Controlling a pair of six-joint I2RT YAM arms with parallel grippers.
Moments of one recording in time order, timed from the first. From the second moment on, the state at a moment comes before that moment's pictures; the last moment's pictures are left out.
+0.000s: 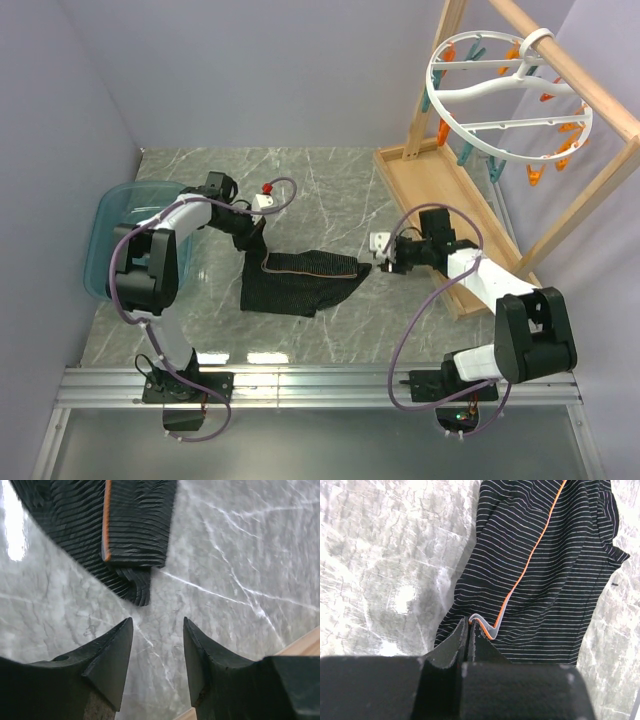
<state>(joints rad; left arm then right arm) -0.16 1.82 1.26 -0.72 0.79 0.87 0.20 1.37 0.75 -0.30 -0.75 -1.23</state>
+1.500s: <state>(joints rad) -0.16 1.83 1.26 -0.72 0.80 0.82 0.37 1.41 0.53 0.10 -0.74 -1.56</state>
